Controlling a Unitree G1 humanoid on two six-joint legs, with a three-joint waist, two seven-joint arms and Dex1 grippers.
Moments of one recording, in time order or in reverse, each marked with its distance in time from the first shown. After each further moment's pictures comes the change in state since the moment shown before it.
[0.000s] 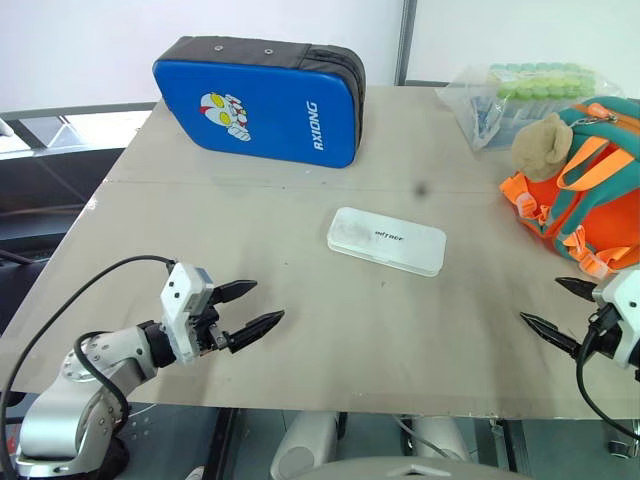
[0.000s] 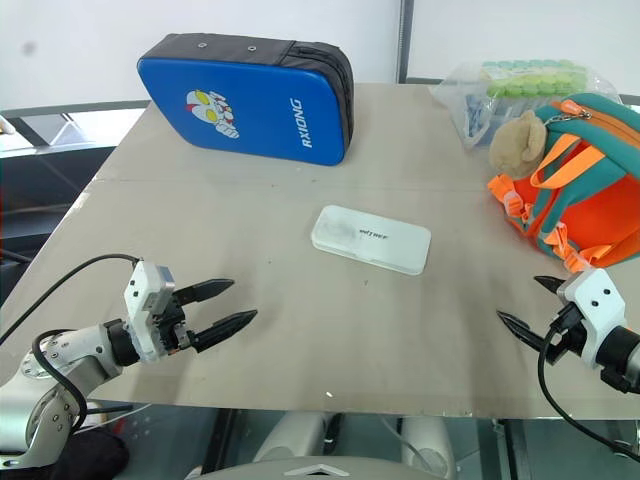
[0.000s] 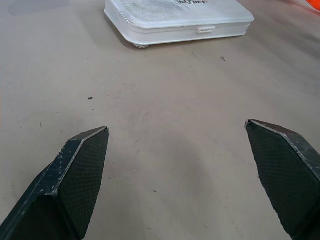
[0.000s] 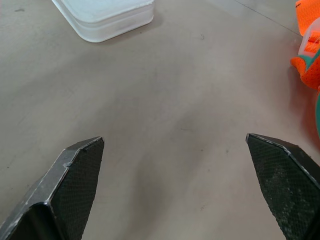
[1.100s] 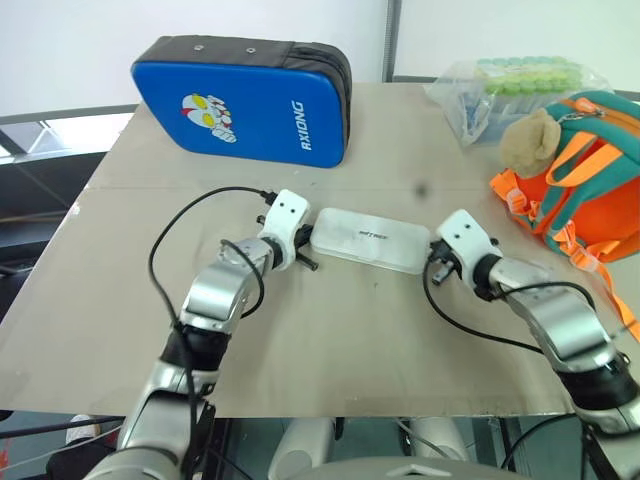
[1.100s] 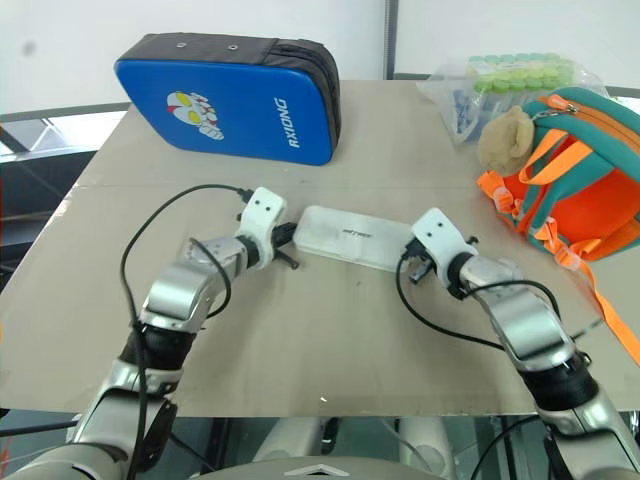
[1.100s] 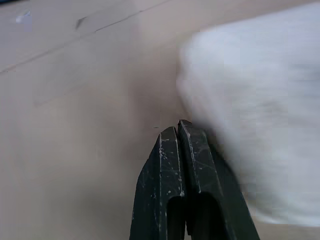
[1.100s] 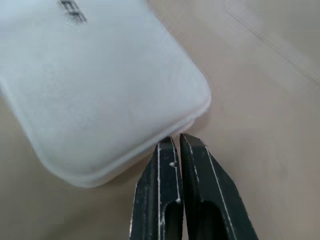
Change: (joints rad) left arm -0.680 -0.247 -0.457 0.330 0.397 0.257 0.534; right arm -0.751 0.197 0.732 0.121 -0.275 0.399 -0.394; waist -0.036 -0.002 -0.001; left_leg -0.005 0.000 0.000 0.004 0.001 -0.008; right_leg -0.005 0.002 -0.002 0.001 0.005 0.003
